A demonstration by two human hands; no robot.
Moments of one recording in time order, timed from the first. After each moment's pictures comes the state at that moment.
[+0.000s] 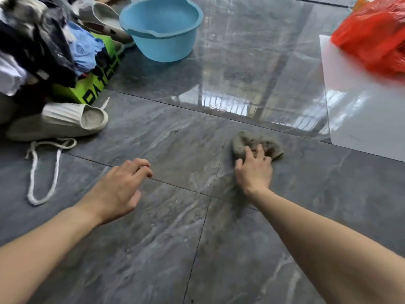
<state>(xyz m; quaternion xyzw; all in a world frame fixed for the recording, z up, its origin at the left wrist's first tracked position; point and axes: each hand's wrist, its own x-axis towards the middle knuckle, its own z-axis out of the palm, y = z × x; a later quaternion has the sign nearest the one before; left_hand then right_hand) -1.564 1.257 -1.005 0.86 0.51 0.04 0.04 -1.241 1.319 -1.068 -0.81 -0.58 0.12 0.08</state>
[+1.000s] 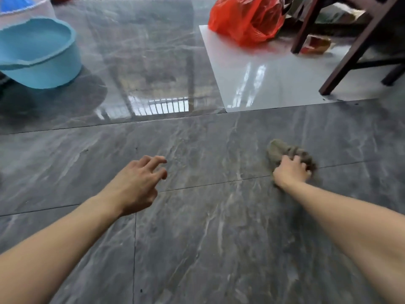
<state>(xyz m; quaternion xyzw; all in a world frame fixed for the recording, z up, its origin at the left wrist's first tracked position) -1.348 1.256 -0.969 0.96 0.26 -0.04 -0.02 -0.965 1.138 -1.049 -0.96 -0.28 0.08 -0.01</state>
